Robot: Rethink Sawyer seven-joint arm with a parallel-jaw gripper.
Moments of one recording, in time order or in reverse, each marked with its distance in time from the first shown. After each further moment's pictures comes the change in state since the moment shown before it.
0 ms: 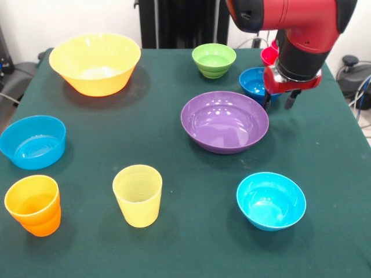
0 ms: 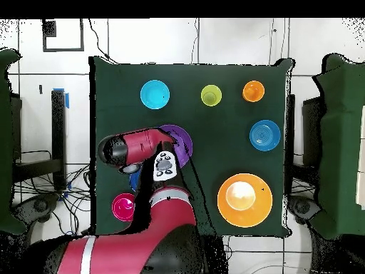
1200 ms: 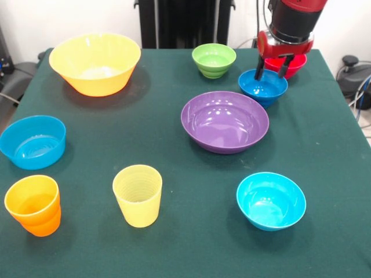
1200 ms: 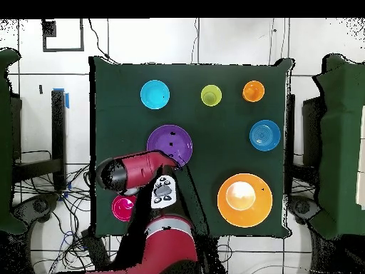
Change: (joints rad) arm 0.013 -0.146 -0.034 0.236 0.014 -0.105 0.000
